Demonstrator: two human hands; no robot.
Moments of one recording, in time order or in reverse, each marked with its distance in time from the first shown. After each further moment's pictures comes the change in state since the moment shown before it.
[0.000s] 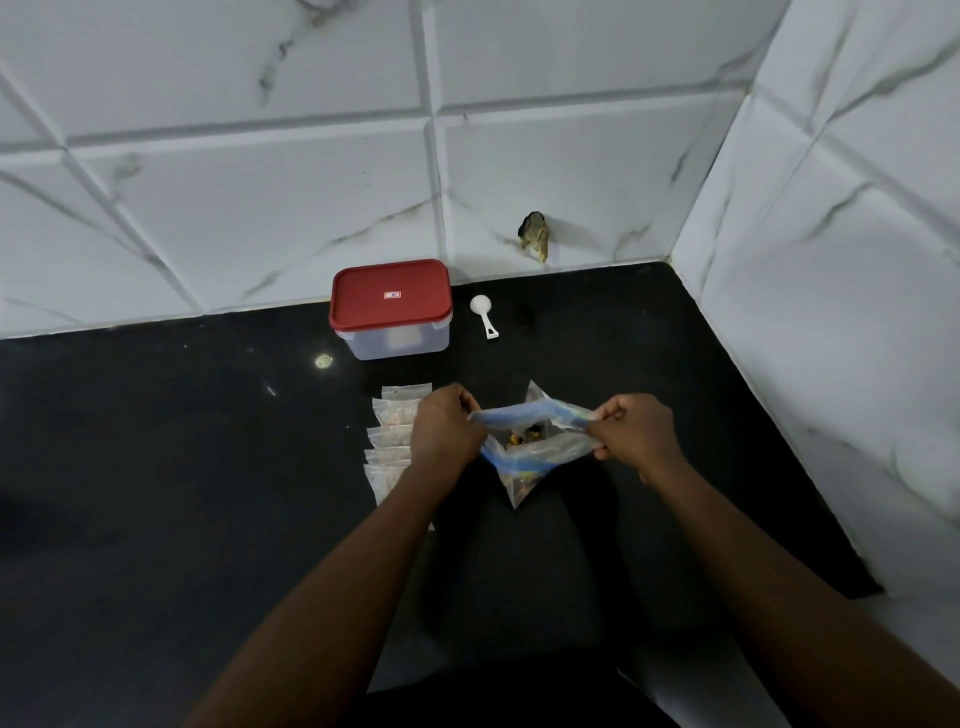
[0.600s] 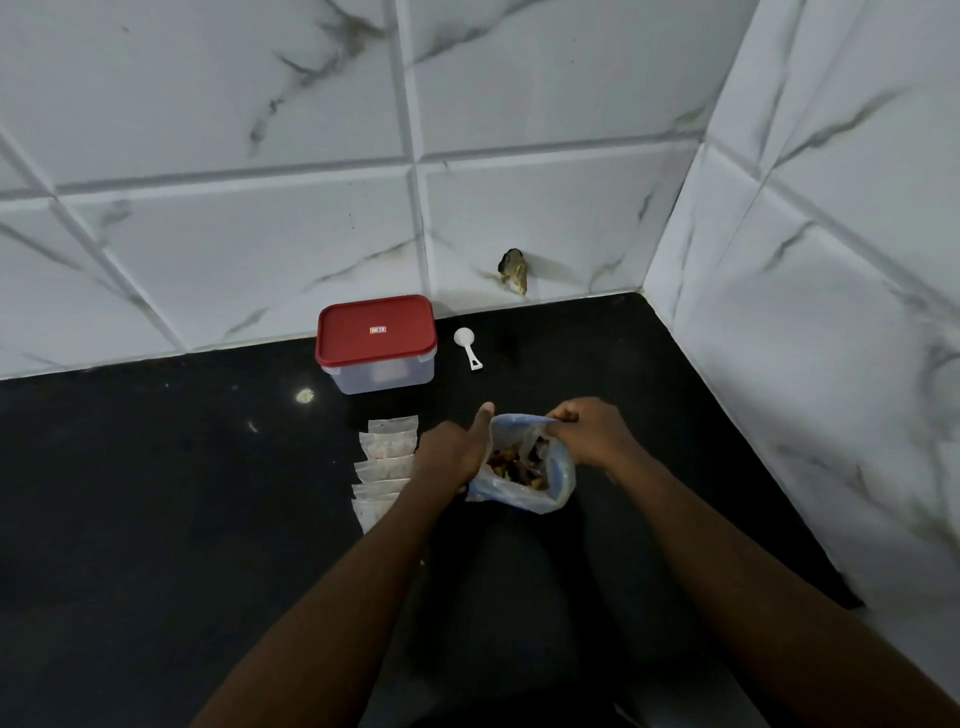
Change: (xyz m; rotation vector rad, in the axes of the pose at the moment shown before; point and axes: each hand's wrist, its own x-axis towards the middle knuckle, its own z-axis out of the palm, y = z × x) left_hand 0.012 0.021 0.006 0.083 -0.207 -0.108; right_hand 0.004 -0.040 0.006 -0.301 -0.198 -0.216
